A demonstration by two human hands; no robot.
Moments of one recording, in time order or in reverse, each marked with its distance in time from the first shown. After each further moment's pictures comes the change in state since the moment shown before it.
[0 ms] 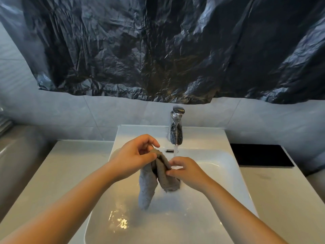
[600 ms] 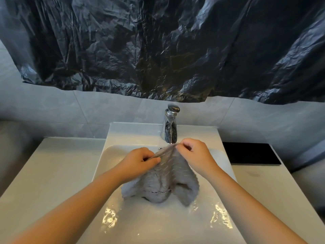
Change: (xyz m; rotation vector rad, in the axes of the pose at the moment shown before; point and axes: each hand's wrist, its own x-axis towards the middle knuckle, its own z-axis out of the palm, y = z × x) left_hand 0.023 -0.038 0.033 0.202 -0.099 -0.089; right_hand 0.000 -0.014 -0.041 -0.128 0.345 -0.113
